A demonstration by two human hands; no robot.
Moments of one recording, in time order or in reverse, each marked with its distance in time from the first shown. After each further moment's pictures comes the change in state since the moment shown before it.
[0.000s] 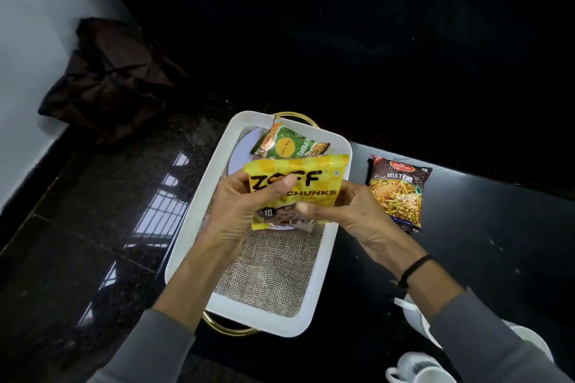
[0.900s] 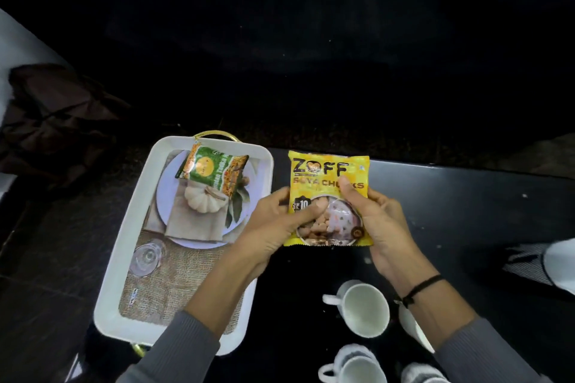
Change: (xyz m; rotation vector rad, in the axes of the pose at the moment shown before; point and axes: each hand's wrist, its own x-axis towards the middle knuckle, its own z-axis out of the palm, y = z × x) left_hand 0.007 -0.036 0.161 0.207 -0.247 -0.266; right_hand -0.066 0.010 -0.118 0.343 0.560 0.047
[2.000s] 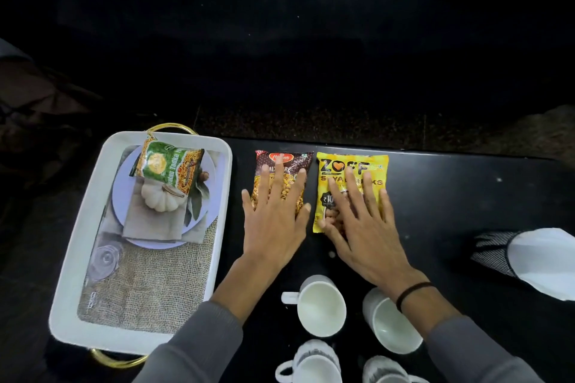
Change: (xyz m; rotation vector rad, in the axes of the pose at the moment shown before) left_hand 0.045 -0.047 0.066 1.492 0.232 0.223; right_hand 0.038 0.053 -0.097 -1.600 -0.025 -0.606
